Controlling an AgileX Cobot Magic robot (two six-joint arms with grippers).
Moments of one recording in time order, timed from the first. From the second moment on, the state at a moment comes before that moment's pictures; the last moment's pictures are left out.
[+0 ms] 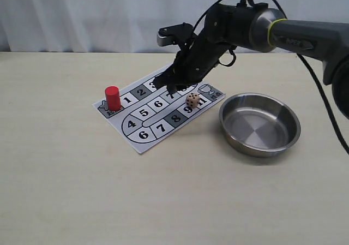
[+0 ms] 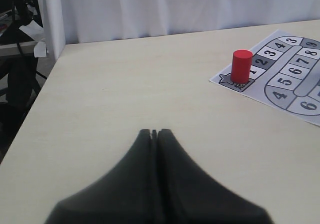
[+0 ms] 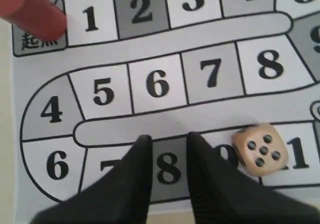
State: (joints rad) left arm -0.03 0.00 0.00 -0.03 0.37 0.13; right arm 0.41 2.27 -1.87 0.24 0.79 -0.29
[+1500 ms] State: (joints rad) left arm -0.03 0.00 0.00 -0.03 0.37 0.13; right arm 0.62 2.55 -2.09 0.62 0.32 -0.56
